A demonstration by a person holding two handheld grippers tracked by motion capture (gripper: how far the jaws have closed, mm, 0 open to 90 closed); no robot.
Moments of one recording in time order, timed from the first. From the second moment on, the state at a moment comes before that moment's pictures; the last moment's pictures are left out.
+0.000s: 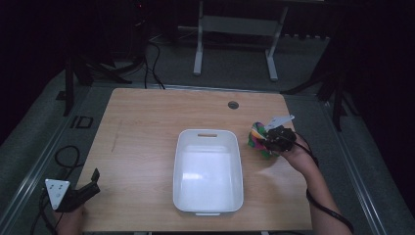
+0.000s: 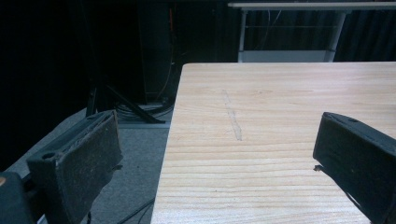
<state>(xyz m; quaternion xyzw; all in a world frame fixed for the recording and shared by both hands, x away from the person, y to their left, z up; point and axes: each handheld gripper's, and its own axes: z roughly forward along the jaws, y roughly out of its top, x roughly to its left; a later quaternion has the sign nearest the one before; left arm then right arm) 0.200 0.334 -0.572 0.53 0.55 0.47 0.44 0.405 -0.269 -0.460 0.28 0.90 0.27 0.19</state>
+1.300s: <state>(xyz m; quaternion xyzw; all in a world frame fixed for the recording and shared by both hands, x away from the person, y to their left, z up) 0.200 0.333 -0.573 0.53 0.55 0.47 0.44 0.404 -0.255 -0.487 0.31 0.90 0.26 0.16</state>
